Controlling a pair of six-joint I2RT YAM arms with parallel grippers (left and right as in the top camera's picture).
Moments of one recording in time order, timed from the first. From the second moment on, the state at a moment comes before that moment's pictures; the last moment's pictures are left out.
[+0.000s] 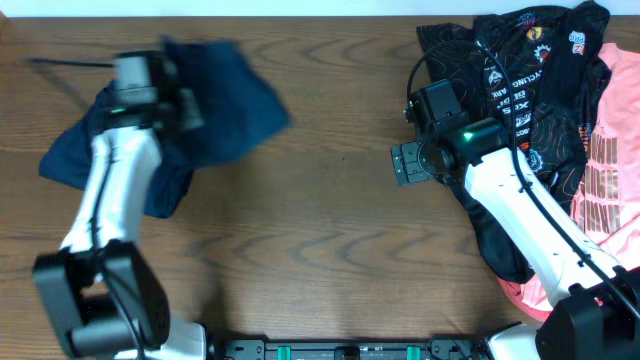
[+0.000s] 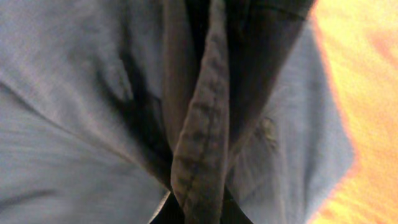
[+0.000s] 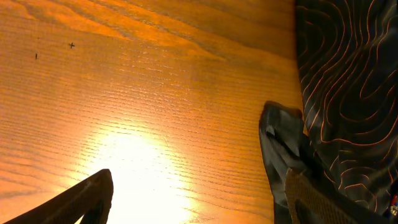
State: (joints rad) left arm 0.16 1.67 1.29 -0.55 0.04 -0.22; right arm 0.39 1.59 1.26 -0.90 0.12 0.17
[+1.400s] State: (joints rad) left arm 0.32 1.70 1.28 -0.93 0.24 -0.44; right arm 0.36 1.59 1.26 -0.91 0.12 0.18
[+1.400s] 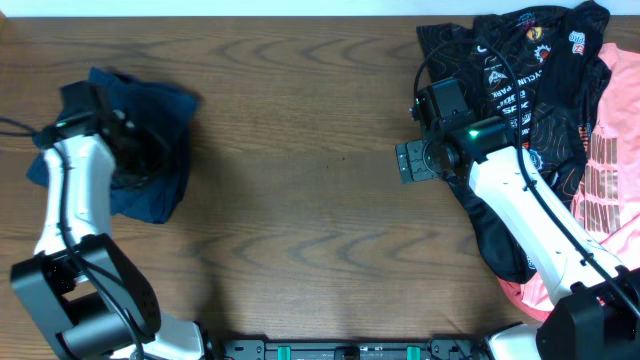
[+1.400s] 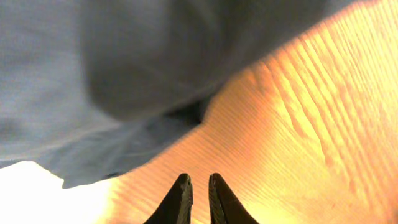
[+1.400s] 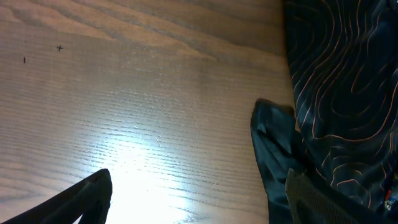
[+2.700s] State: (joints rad) left arm 0.31 1.88 1.21 -0.52 0.21 -0.31; right arm 0.34 1.59 1.26 -0.84 0.06 0.24
